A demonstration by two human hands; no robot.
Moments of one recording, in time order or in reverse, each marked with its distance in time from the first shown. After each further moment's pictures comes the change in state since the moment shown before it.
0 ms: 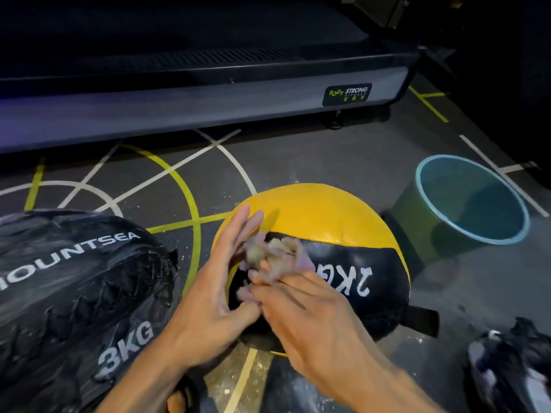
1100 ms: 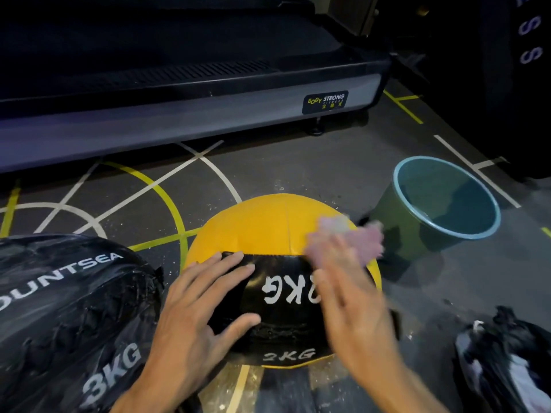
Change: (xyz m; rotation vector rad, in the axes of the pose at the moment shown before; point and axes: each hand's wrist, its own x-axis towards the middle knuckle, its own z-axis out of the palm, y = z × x) left_hand -0.014 -0.033 -0.003 0.614 0.127 0.144; right_hand -0.031 0.032 -0.007 0.201 0.336 0.515
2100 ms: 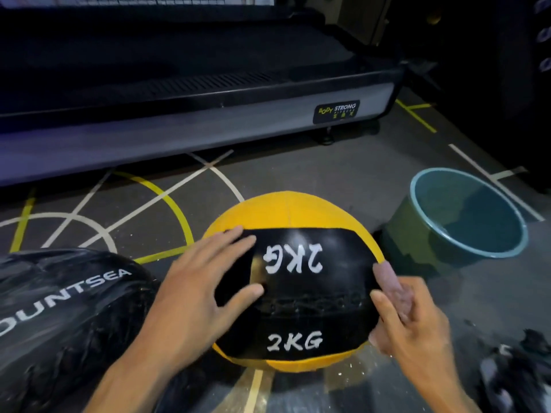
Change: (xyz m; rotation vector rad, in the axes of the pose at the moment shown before) left_hand 0.055 -0.007 -0.032 0.063 -0.135 -0.079; right_hand -0.008 0.054 -0.022 0.096 0.167 0.483
